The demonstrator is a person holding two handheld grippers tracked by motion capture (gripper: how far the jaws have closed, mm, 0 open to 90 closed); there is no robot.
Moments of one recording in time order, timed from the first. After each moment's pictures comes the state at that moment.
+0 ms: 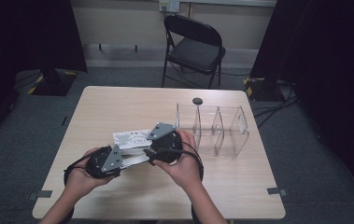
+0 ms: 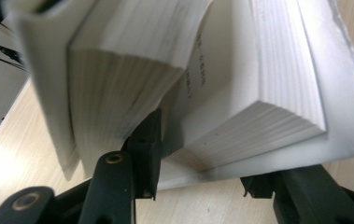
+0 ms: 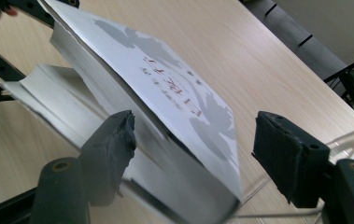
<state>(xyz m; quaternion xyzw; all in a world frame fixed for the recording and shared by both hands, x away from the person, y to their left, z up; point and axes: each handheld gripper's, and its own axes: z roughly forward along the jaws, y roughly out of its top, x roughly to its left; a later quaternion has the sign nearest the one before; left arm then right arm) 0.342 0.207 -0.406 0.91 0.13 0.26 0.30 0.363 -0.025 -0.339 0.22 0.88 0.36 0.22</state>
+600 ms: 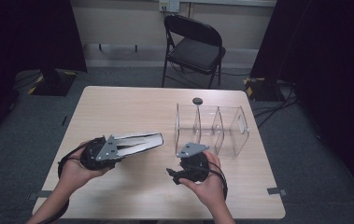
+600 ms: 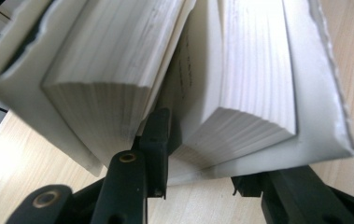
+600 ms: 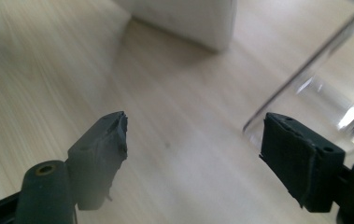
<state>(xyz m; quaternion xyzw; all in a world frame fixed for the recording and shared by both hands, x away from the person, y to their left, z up) 0.355 0.217 -0.383 0.92 0.14 0.24 0.29 0.341 -0.096 -0.407 0.29 0.87 0.36 0.16</state>
